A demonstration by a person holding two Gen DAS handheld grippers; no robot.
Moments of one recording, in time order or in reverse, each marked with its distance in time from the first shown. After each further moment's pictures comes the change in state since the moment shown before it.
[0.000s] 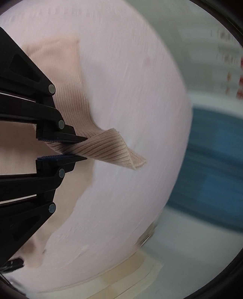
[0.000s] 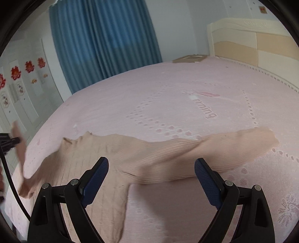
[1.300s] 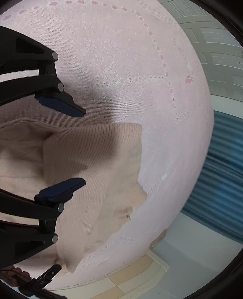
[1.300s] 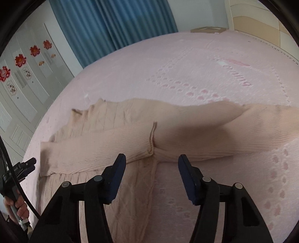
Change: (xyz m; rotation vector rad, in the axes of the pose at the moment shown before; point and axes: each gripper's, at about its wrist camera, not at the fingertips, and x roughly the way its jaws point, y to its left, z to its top) left arm 0.039 0.145 -0.082 -0.063 0.108 0.014; right arm 0.066 0.048 -0.031 -0.053 0.237 0.114
